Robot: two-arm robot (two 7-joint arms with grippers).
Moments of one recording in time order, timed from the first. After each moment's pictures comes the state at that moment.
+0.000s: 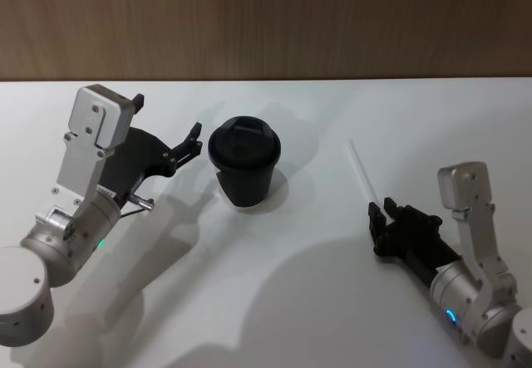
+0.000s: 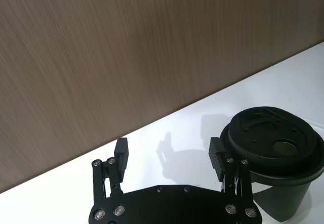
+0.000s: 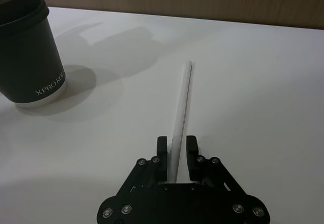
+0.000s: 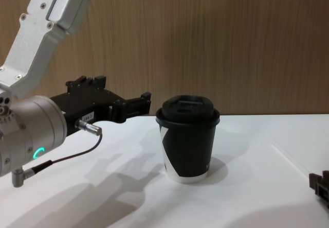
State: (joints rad) left arm -0.24 0.38 0.45 -1.63 -0.20 0.01 -0.01; right arm -0.07 0.29 -0.16 -1.69 0.21 0.23 0.14
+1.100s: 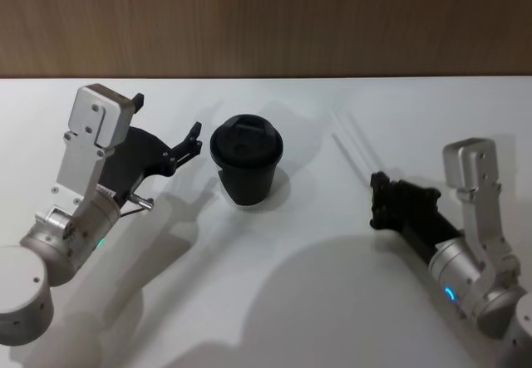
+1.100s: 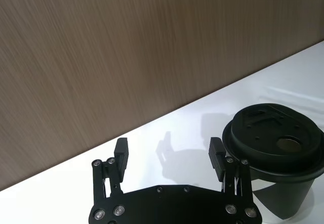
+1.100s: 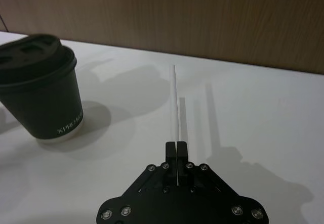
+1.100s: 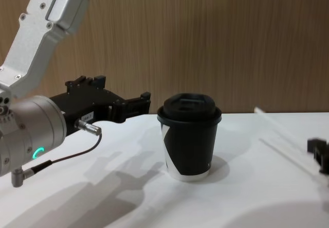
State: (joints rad) left arm -0.24 0.38 0.45 -1.63 -0.20 0.01 -0.01; right arm -0.05 0.26 -0.15 -1.73 0.18 0.17 0.17
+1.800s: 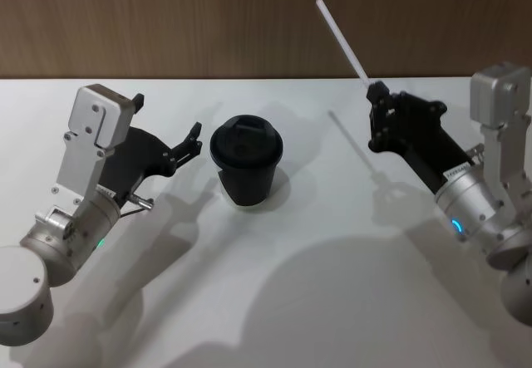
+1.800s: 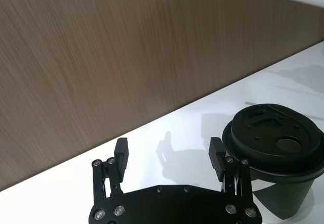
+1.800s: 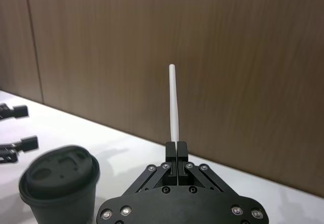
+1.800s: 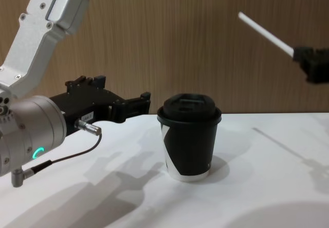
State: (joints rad) left arm -0.24 0.38 0.45 -1.63 -0.20 0.01 -0.01; right arm 0.08 0.28 -0.15 -1.74 0.19 0.02 0.27
